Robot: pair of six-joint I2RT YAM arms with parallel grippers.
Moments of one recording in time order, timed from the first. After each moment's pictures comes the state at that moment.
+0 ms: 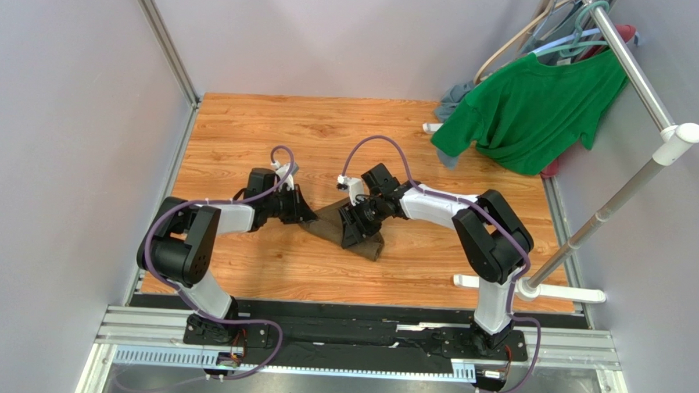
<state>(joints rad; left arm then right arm) -0.24 1.63 0.63 0.25 0.57 -0.42 0.68 1.91 1.17 -0.30 -0.61 0.08</state>
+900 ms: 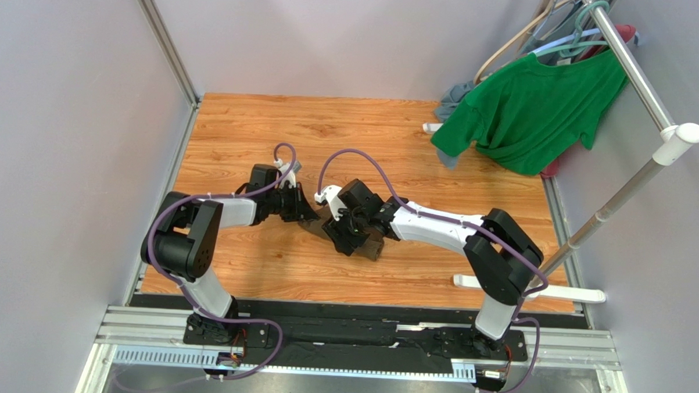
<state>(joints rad) -0.24 1.68 0.70 0.16 0.59 -0.39 0.91 1.77 1.14 -0.32 -0.17 -0.02</state>
